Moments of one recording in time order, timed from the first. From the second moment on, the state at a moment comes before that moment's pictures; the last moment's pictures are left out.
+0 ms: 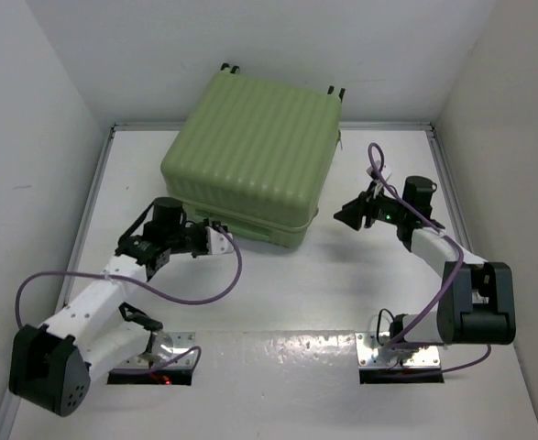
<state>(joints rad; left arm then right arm) -0.33 0.95 0.64 -0.30 0.66 0.99 -0.06 1.36 0.59 0.26 -0.98 -0.09</state>
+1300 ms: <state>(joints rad) -0.14 1.37 0.61 -0.07 0.71 1.64 -0.02 1.52 0.66 0.29 -1.08 -0.22</state>
